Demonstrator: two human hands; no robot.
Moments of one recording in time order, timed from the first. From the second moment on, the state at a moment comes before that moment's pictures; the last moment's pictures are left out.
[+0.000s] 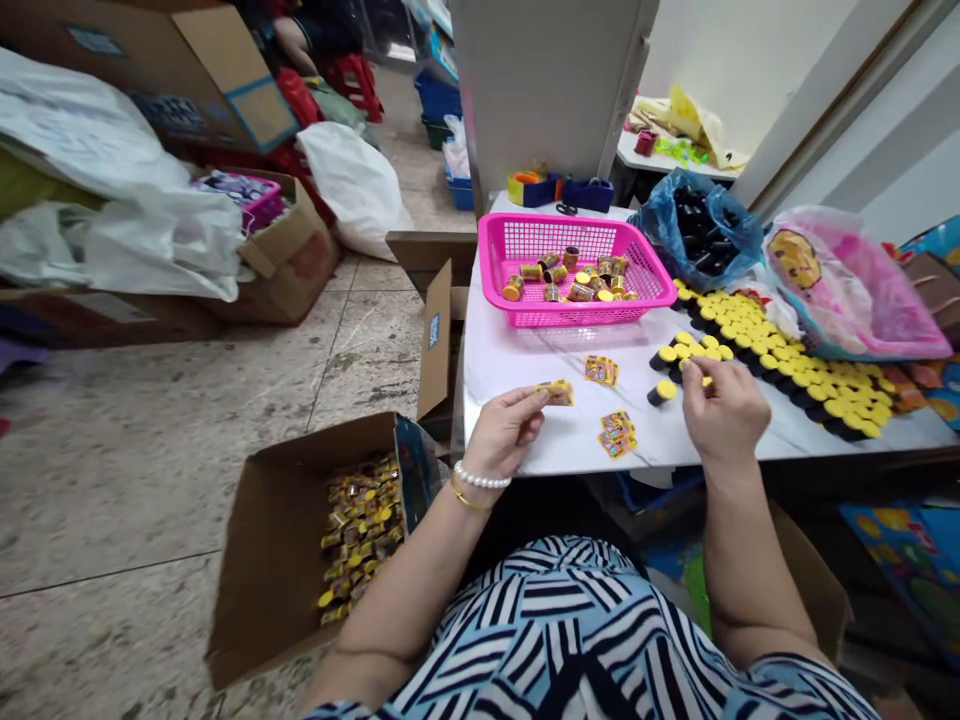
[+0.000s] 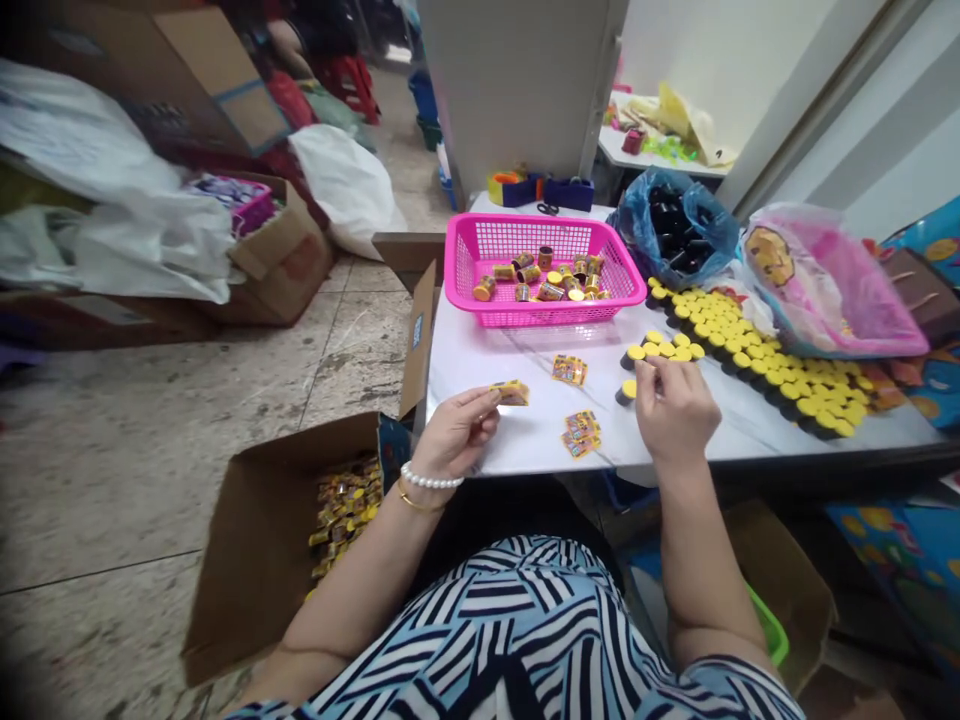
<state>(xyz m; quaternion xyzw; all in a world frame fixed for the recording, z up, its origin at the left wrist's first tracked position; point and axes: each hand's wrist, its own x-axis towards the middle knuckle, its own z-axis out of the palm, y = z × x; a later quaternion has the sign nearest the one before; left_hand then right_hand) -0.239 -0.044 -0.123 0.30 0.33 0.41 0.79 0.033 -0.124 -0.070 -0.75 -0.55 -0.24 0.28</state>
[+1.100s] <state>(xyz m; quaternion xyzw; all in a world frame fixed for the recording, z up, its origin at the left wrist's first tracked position) -0.198 -0.044 -0.123 0.18 0.24 0.32 0.90 -0.030 -0.122 -0.095 -0.53 -0.49 0.32 0.61</state>
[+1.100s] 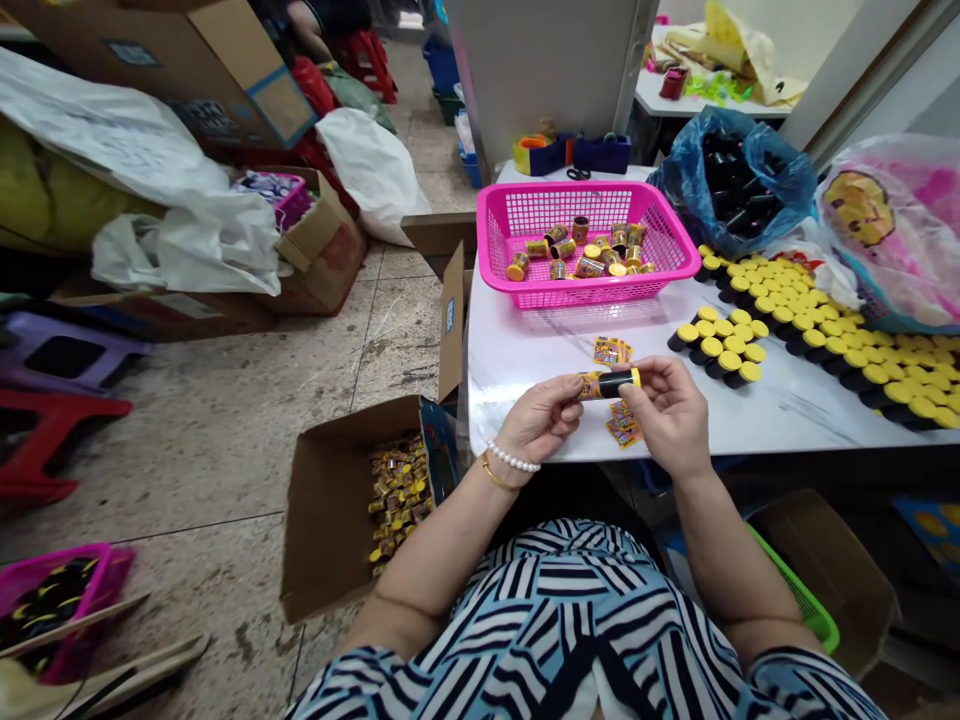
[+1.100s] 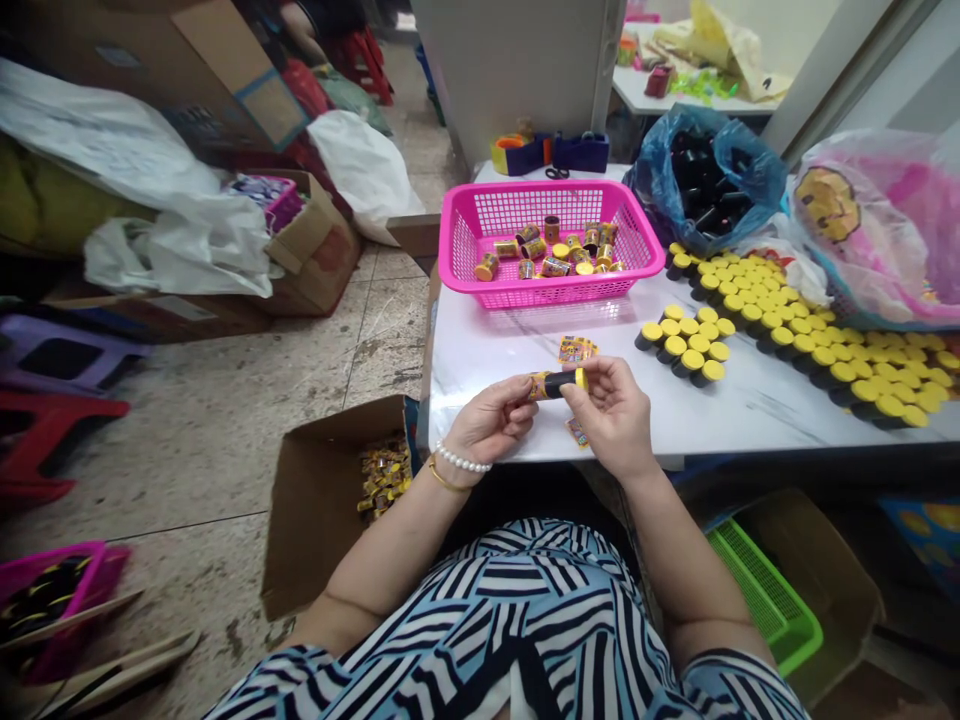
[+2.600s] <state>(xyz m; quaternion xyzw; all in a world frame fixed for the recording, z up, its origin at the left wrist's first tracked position) -0.183 0.026 -0.058 0.38 0.17 0.38 0.83 0.002 -0.040 -0.036 -0.47 -0.64 0.13 0.60</state>
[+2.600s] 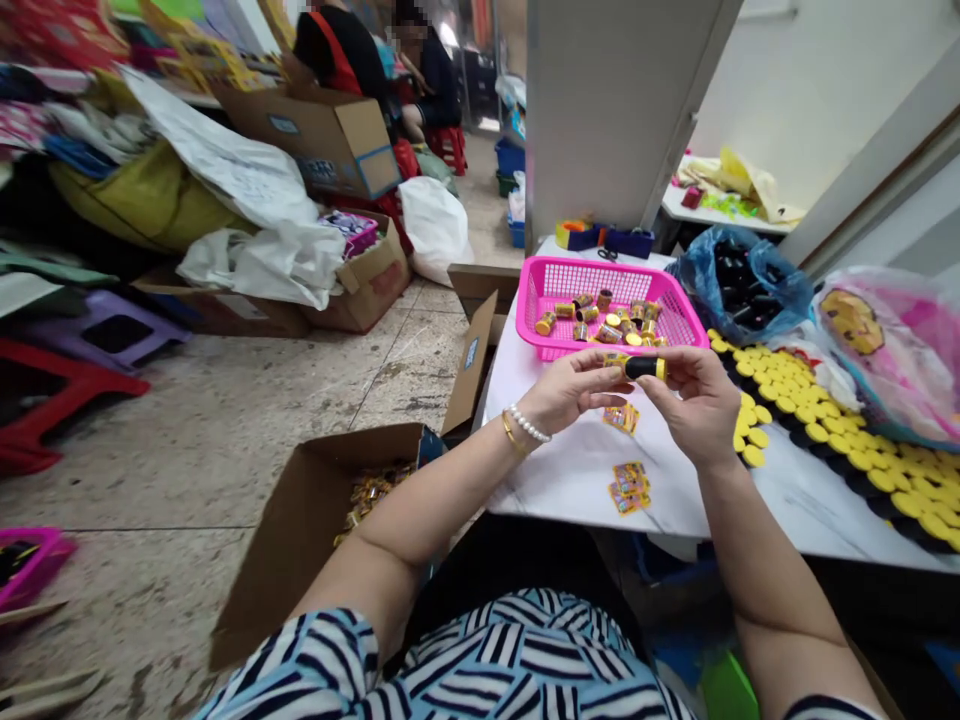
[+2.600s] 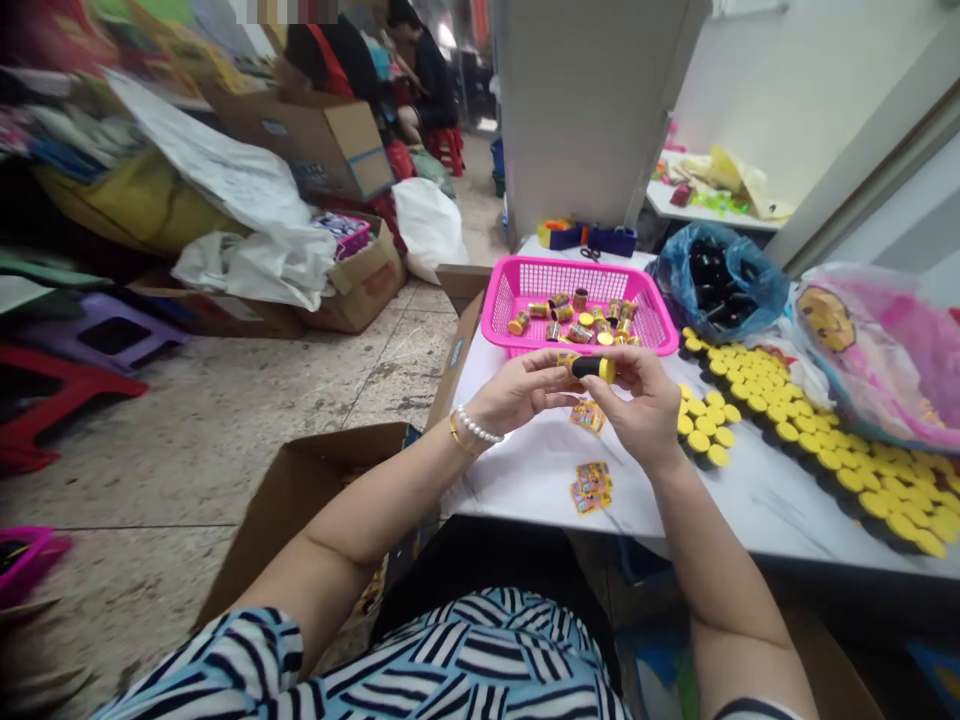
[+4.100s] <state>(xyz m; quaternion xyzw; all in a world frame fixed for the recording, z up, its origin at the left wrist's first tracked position) -0.176 0.064 -0.104 0.49 0.22 0.41 0.73 0.018 0.008 -0.106 -0.50 -0.57 0.35 0.55</state>
